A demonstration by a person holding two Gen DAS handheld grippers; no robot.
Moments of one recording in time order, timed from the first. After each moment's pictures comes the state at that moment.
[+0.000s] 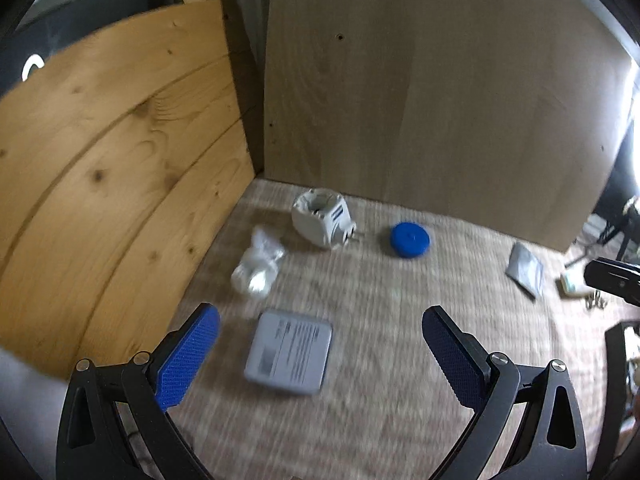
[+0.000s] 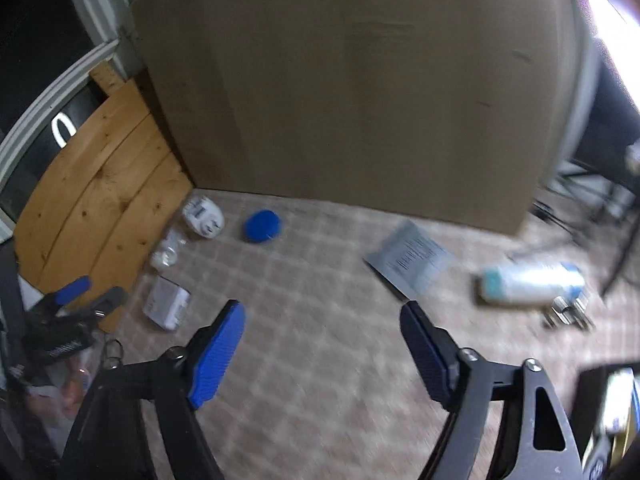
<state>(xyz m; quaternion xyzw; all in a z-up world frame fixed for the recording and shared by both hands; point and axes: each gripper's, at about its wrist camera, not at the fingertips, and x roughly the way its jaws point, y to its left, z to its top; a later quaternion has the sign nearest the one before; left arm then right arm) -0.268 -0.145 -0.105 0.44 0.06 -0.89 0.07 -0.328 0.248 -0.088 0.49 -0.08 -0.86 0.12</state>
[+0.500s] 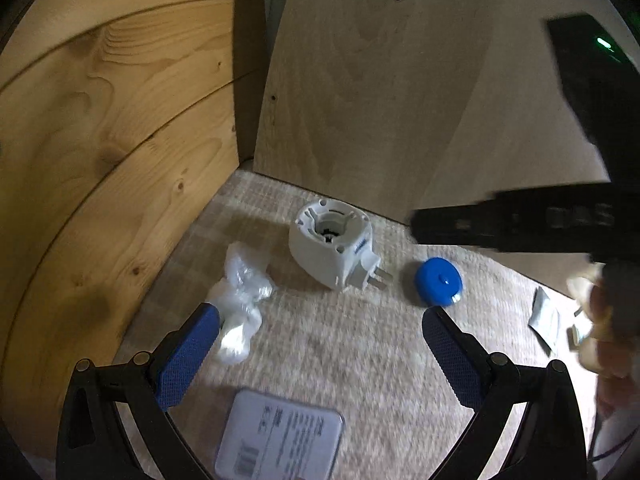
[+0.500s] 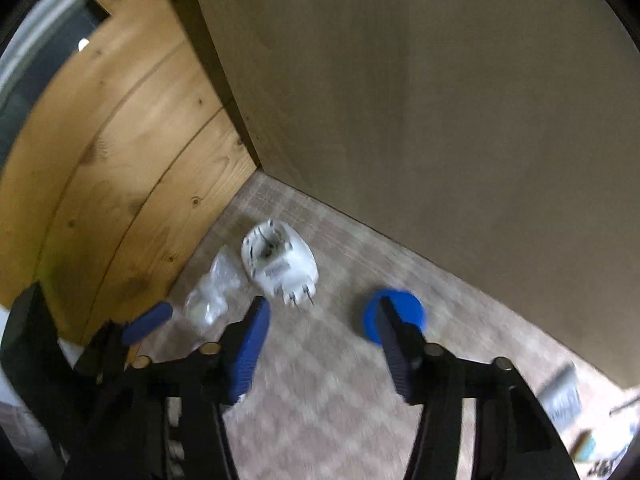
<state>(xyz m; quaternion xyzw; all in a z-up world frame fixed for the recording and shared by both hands) -0.341 -0.184 -0.167 0.44 0.13 -0.89 0.05 -0.487 0.095 -0.151 0.57 -0.01 -0.79 0.22</state>
